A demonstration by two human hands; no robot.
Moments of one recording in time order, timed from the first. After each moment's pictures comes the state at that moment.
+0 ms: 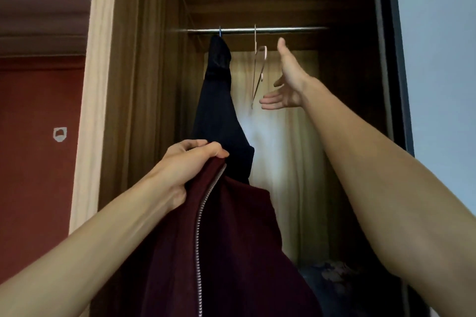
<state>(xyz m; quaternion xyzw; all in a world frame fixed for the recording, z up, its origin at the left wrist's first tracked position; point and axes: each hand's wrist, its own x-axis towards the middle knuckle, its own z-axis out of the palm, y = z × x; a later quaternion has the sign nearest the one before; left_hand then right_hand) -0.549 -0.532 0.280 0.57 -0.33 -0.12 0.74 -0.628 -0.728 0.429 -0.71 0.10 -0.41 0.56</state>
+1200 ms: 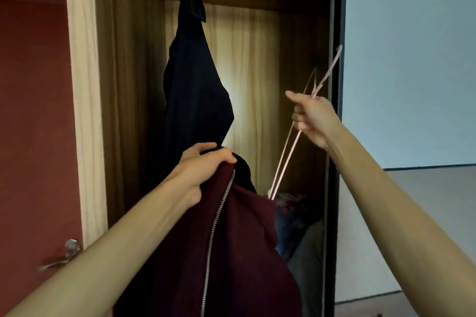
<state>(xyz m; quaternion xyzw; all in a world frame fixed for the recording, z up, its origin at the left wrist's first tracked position) -0.594 -0.521 0.190 0.58 -0.33 -0.24 0.70 -0.743 -0.704 0.256 -0.63 0.12 -0.52 0.57</state>
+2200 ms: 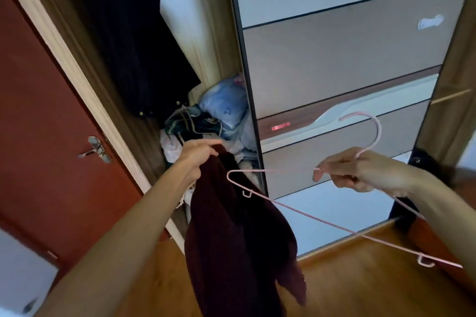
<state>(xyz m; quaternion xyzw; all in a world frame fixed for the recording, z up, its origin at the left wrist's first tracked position) -0.776 -0.417 -0.019 0.74 -0.29 -0.31 0.53 -1.114 -0.491 -0.021 -0.78 0.31 -0.13 0.53</state>
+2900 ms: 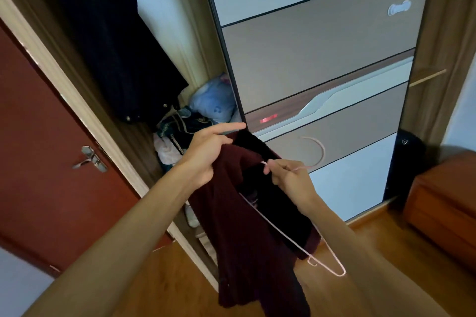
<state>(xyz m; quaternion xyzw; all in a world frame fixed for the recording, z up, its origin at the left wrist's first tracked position) -0.872 -0.364 0.020 0.63 -0.43 -0.35 0.54 -1.019 -0.428 -0.103 -0.60 0.31 -0.45 0.58</state>
